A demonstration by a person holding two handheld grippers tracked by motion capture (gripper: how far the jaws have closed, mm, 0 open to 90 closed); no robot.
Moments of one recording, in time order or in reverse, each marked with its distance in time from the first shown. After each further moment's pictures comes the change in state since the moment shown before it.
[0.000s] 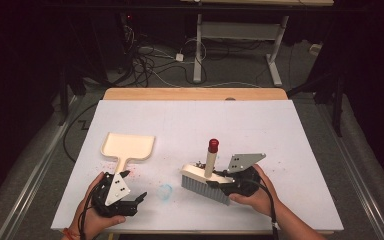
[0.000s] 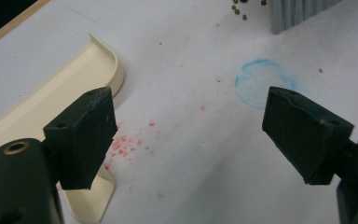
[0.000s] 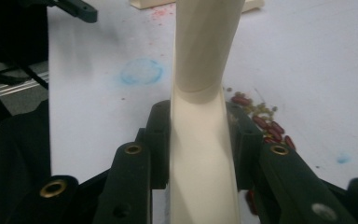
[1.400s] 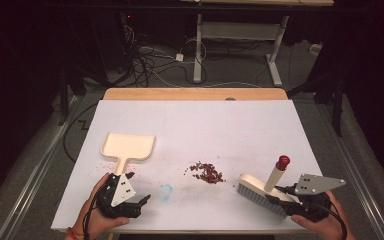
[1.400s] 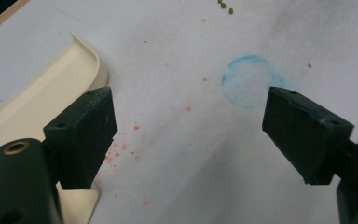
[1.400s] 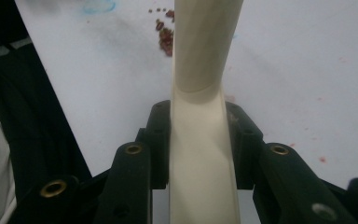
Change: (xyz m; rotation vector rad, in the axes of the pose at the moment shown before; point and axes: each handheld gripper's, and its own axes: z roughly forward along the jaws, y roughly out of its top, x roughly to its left) left arm -0.007 0.004 0.007 0.024 -0.025 0.034; right arm 0.010 -0.080 -0.126 0.052 -0.197 0.071
